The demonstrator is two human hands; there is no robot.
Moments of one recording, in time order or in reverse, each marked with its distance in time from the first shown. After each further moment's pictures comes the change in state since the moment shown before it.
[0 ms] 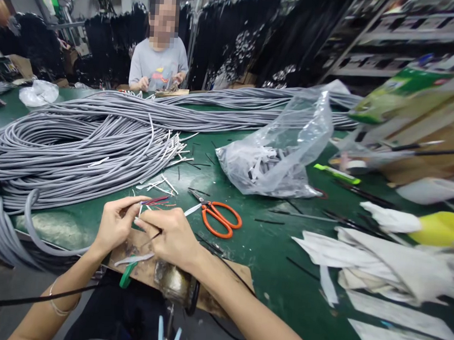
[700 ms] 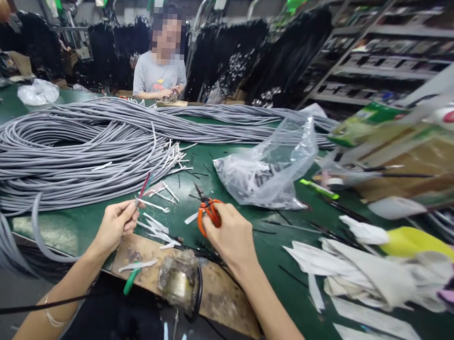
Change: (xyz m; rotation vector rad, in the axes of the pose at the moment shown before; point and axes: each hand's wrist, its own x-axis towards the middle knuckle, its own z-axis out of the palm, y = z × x) left_hand 0.004 -0.003 -0.010 -0.788 -0.012 -0.514; right_hand -0.029 0.047 -0.027 -0.787 -0.260 0.553
